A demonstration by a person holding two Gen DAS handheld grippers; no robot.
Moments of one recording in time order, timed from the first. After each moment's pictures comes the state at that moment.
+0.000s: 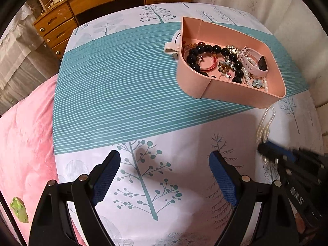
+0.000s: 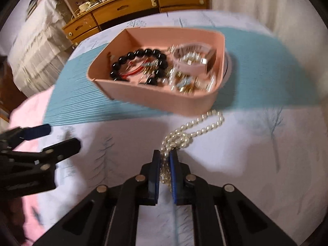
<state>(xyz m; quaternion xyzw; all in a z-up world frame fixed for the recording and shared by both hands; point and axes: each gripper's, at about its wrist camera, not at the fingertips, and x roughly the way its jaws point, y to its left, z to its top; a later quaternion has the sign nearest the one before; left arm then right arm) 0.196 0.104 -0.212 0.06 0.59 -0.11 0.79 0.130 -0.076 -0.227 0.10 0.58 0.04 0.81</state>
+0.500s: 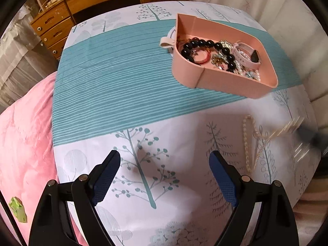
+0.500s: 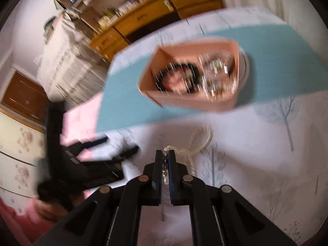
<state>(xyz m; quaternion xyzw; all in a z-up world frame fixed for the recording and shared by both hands) 0.181 0.109 -0.210 0.06 0.60 -0.13 0.79 0.116 -0.087 -0.153 0.19 0.53 0.14 0.81</state>
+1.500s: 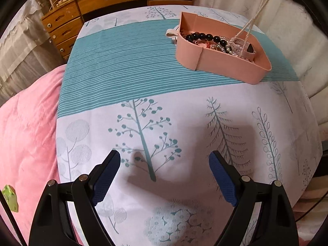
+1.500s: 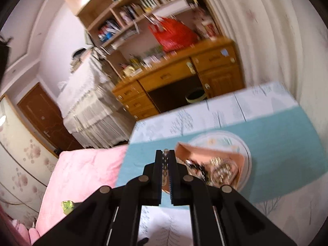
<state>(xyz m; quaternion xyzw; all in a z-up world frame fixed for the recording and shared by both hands) 0.133 0.122 -0.212 0.04 0.57 -0.11 0.81 0.188 -0.112 -0.092 0.18 0.40 0.15 0.89</state>
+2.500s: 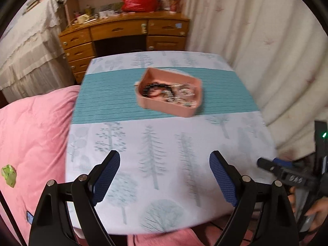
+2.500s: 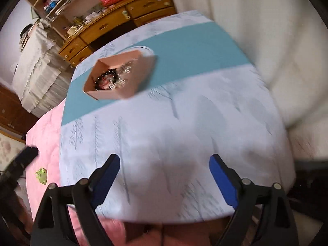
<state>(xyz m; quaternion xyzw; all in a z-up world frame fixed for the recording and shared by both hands) 0.040 0.029 -0.054 -0.02 0.50 -0.10 0.86 -0.002 -0.239 -0.128 0.16 0.56 0.00 0.81</state>
